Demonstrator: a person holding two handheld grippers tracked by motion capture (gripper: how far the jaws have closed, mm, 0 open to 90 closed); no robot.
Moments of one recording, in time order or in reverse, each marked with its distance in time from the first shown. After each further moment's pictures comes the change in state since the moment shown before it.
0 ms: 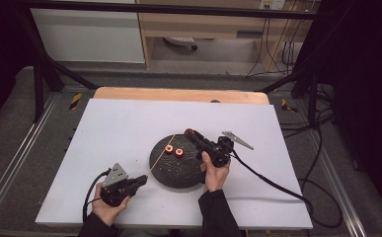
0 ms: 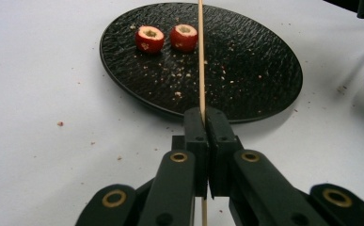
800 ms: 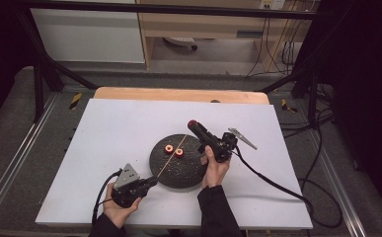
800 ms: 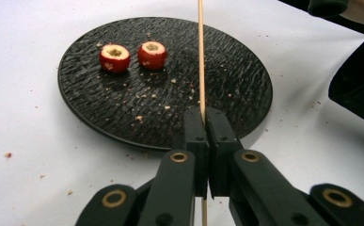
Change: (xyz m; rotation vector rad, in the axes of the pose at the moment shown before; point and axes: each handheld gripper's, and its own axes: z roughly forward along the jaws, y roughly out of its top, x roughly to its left) left arm -0.024 0.012 0.014 -0.022 -0.026 0.013; right arm -0.003 0.009 0.002 -0.122 0.035 0.047
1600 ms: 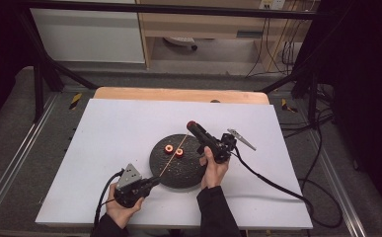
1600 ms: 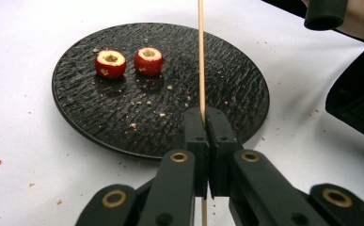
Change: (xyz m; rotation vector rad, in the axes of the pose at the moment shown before) left arm -0.003 0.001 0.004 -0.016 0.006 -0.013; right arm -0.001 -0.003 0.001 -0.003 0.006 0.022
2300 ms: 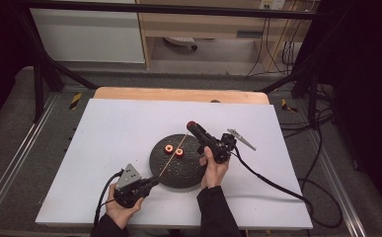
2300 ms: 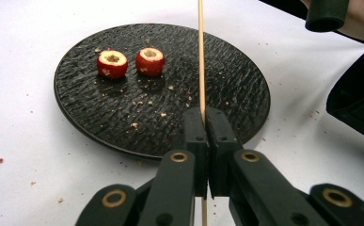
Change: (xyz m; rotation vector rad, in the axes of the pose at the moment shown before) left arm 0.000 -0.001 -0.001 -0.008 0.005 -0.003; right arm 0.000 0.000 0.000 0.004 0.000 0.003
